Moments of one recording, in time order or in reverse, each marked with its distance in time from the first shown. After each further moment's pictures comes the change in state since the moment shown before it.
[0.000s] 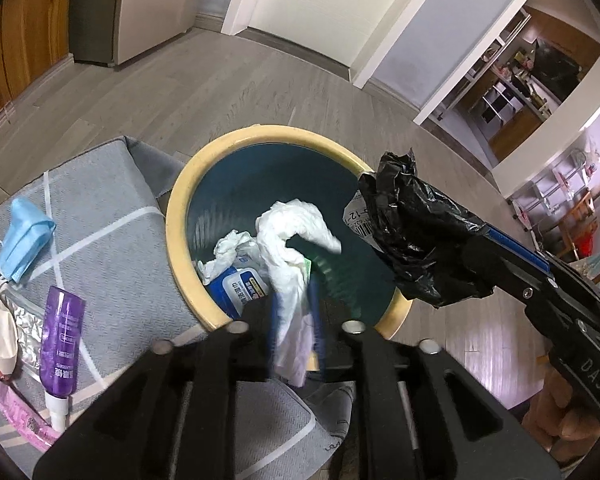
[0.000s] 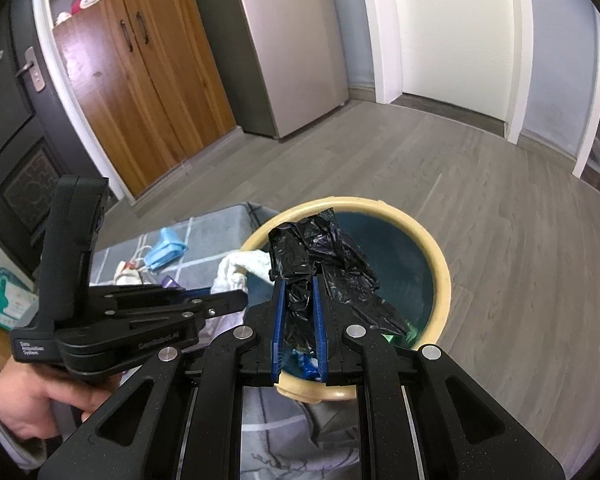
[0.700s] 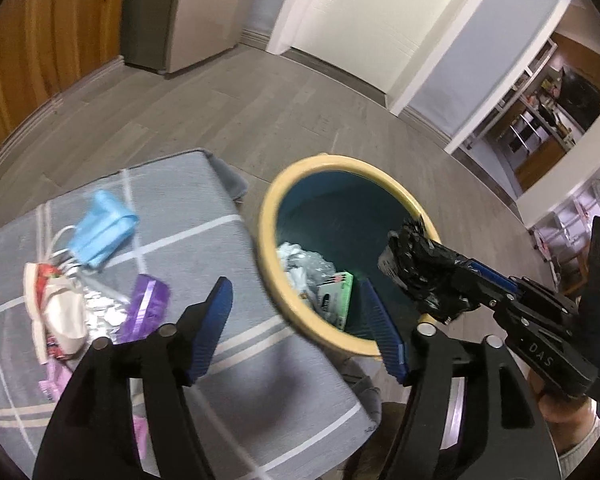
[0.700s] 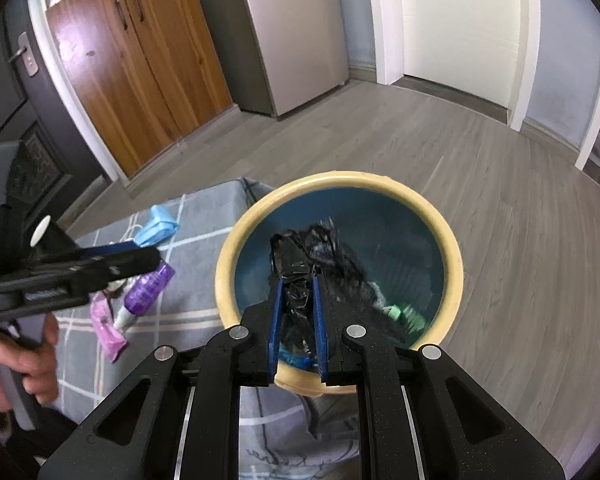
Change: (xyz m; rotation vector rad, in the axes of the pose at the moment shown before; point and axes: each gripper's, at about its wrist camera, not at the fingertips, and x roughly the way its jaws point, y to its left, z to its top) left arm -0.062 0.045 -0.007 -0.089 -0.077 0.106; right arm 0.026 0.002 -0.004 -0.016 0.075 -0.015
